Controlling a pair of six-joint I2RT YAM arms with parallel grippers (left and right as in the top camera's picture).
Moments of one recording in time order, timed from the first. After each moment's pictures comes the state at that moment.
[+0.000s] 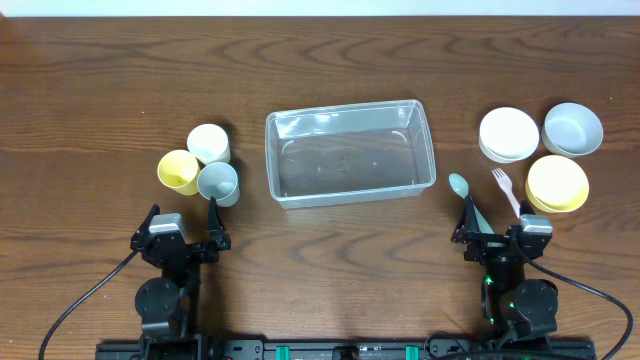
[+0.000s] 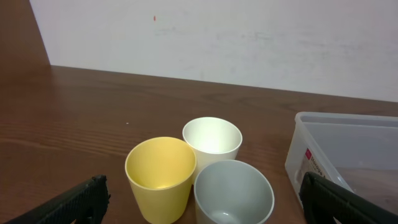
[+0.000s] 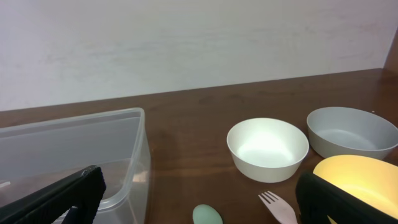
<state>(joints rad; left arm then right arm) 0.06 0.01 0.02 -0.11 -0.01 -0.10 0.16 0.01 0.01 -0.05 0.18 0.18</state>
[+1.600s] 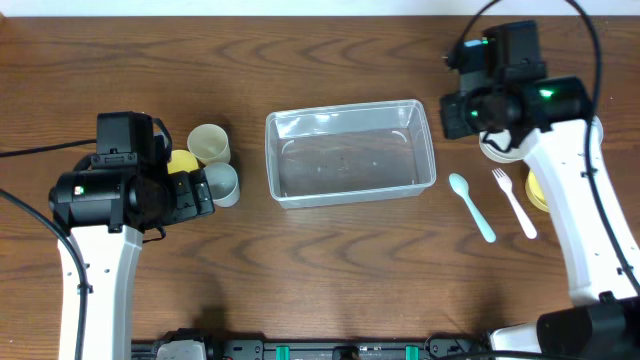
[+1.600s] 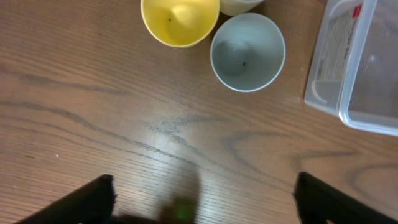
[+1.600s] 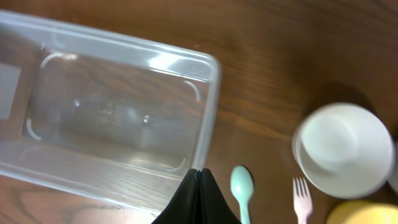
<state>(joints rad) 0.06 1.21 1.27 -1.34 -0.01 -0.20 0.21 1.62 1.60 -1.04 -0.09 -0.06</state>
